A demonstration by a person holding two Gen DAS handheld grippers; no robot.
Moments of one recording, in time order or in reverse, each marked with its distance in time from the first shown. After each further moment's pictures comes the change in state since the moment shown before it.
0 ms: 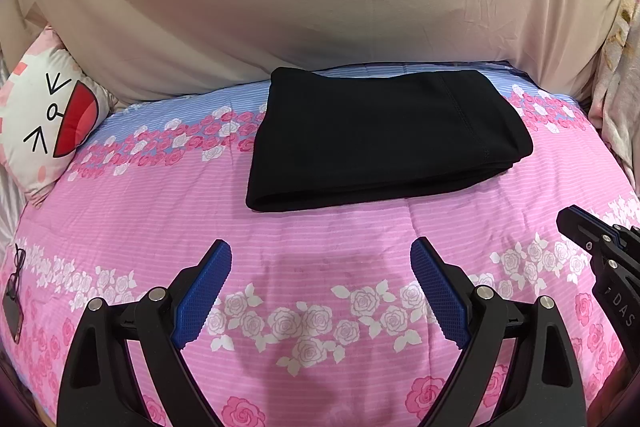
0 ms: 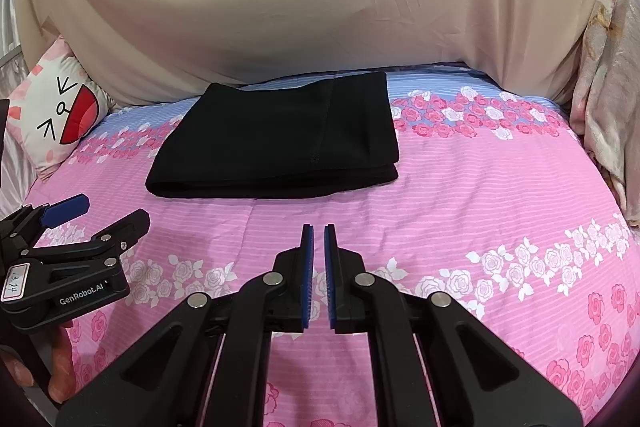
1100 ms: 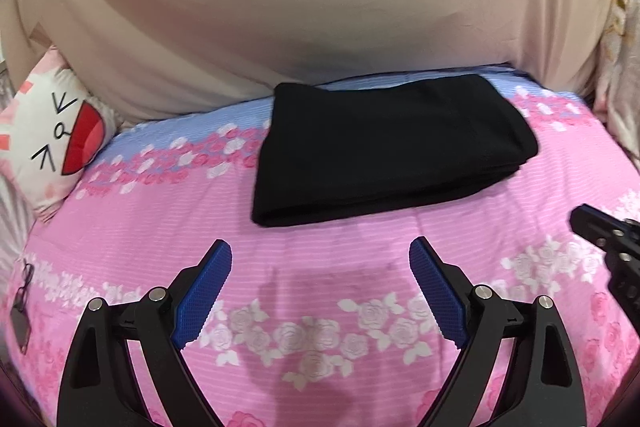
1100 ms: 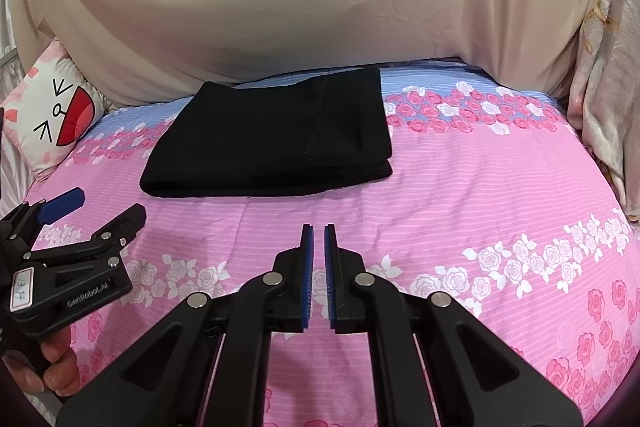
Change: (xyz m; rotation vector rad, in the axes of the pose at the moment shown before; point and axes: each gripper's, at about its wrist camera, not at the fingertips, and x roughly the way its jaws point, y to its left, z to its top) left arm 0.005 -0.007 -0.002 0.040 -0.048 0.066; right arm 0.002 -0.004 -0.001 0.014 0.006 -0.013
